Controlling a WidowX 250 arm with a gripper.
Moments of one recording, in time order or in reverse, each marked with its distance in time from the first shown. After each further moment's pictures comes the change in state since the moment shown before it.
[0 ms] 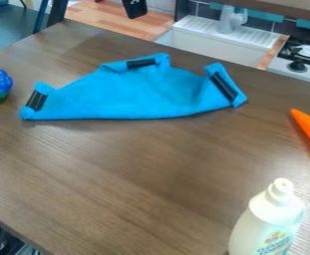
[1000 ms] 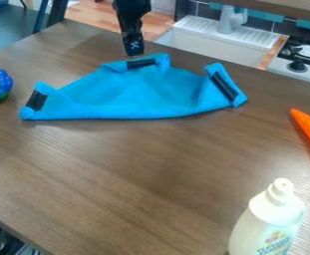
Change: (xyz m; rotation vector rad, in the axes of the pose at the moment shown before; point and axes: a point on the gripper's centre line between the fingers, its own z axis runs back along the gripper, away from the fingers) arm -0.023 0.009 -0.079 0.041 0.091 -0.030
